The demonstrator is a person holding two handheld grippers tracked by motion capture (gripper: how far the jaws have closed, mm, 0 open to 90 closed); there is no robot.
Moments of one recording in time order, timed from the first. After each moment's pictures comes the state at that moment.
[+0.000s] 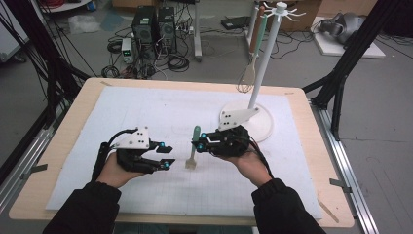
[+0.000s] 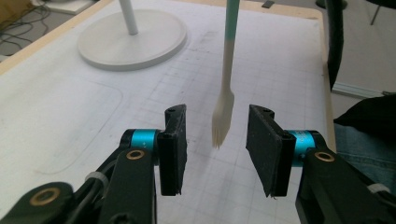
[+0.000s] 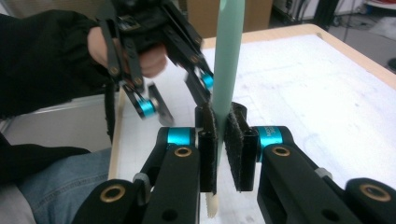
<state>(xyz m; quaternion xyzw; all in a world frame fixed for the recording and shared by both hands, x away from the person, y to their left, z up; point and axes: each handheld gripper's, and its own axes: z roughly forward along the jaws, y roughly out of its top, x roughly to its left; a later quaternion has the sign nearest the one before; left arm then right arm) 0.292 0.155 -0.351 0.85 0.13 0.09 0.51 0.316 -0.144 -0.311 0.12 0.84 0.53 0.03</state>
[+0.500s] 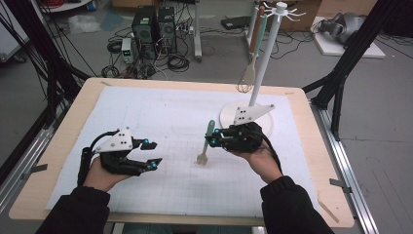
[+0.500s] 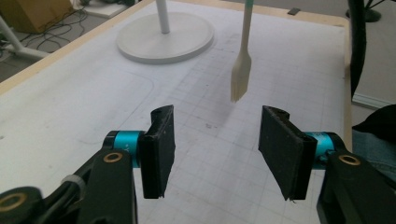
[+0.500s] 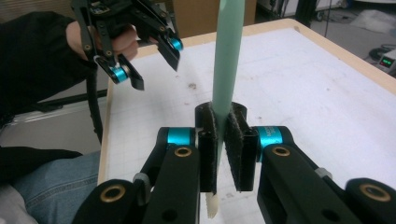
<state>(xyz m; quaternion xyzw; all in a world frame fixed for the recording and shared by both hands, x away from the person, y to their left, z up) 0.280 0.187 -0.348 0.83 0.18 0.13 0.51 0.326 -0.174 -0.309 0.14 0.83 0.53 0.04</state>
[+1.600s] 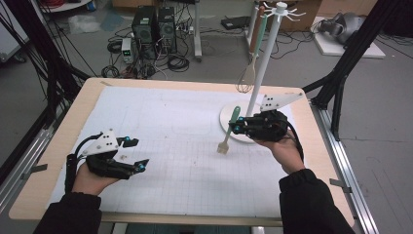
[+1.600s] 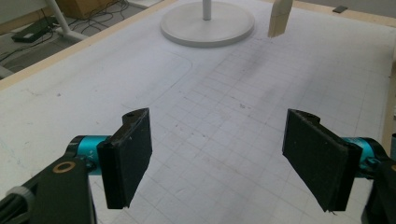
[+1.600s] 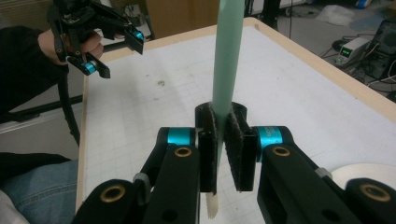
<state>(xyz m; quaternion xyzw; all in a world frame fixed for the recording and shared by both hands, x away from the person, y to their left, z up) 0.273 0.215 -0.357 0.82 0.24 0.17 0.50 0.341 -0.228 -0.287 0.19 0.83 0.52 0.07</state>
